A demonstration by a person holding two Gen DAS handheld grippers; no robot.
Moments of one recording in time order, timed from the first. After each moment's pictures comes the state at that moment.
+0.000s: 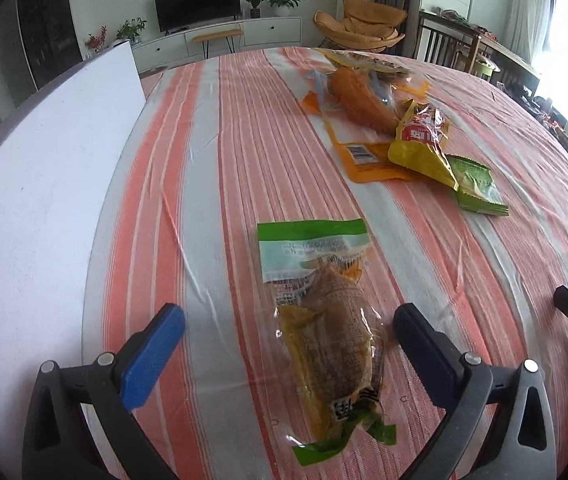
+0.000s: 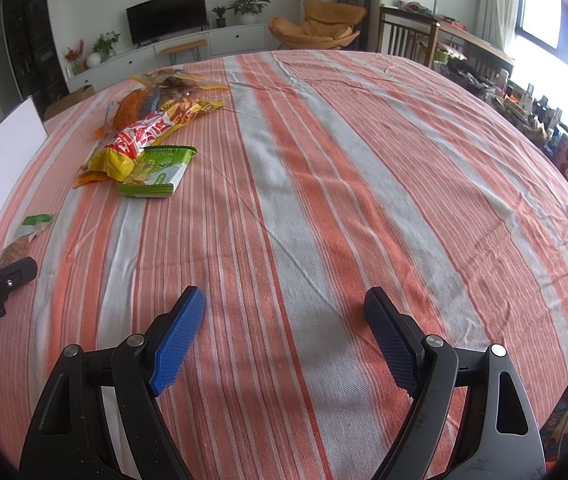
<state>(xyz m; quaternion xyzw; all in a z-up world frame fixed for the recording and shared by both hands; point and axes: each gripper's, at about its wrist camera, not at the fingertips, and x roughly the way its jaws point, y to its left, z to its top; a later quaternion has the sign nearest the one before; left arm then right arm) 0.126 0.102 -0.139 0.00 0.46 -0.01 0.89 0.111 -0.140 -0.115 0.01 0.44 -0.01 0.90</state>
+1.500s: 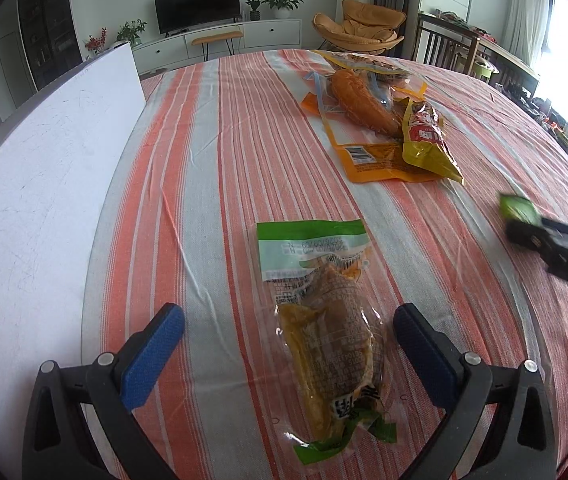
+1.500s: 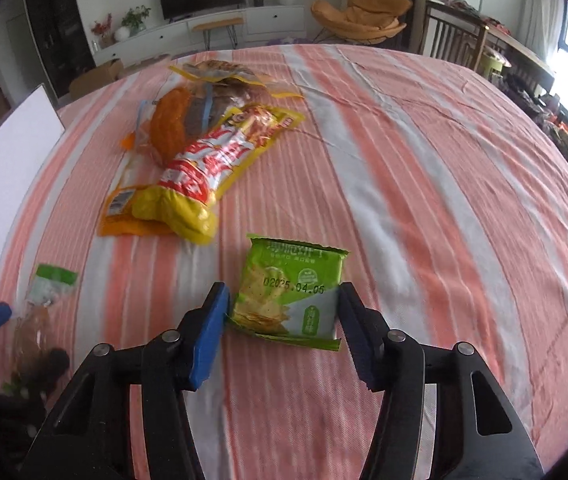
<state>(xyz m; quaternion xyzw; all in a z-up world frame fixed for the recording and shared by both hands) 0.124 0.103 -0.140 0.00 0.46 -0.01 0.89 0.180 -0.094 -0.108 -0.01 0.47 0.05 0.88</state>
